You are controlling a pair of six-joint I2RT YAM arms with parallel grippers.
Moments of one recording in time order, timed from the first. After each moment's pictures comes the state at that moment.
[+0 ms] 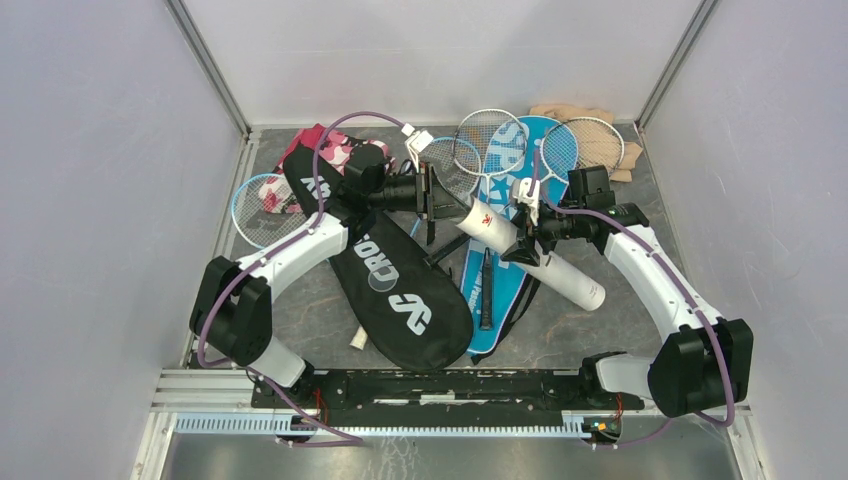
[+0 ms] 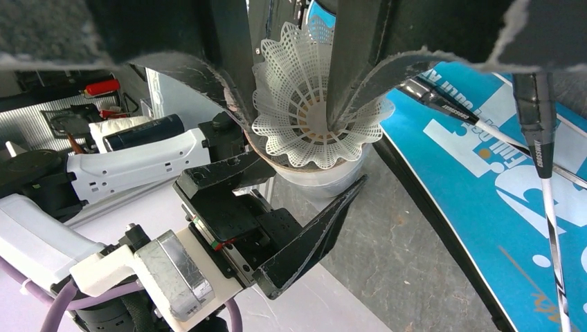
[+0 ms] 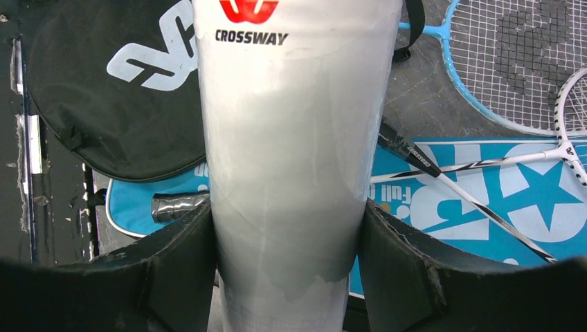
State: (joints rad) left arm -0.55 1.54 1.11 0.33 0.90 -0.66; right arm 0.20 1.27 1.02 -0.67 -0.92 -0.82
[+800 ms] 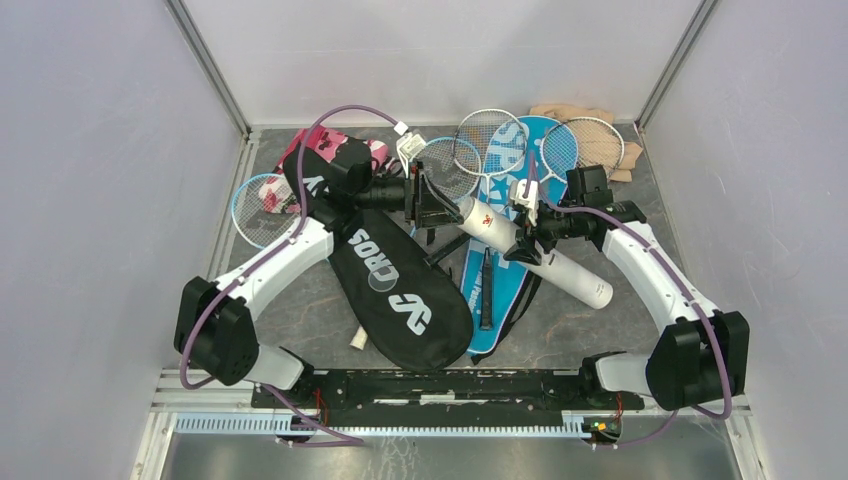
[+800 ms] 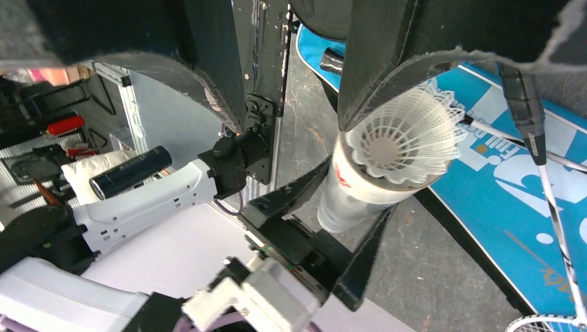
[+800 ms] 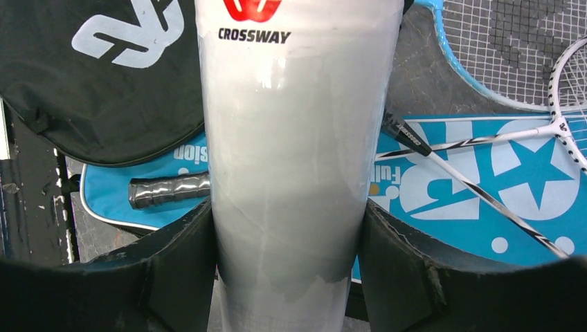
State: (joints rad) left arm -0.53 1.44 1.11 0.20 0.97 -0.49; right arm 0.20 1.30 1.03 -0.68 -0.88 -0.87
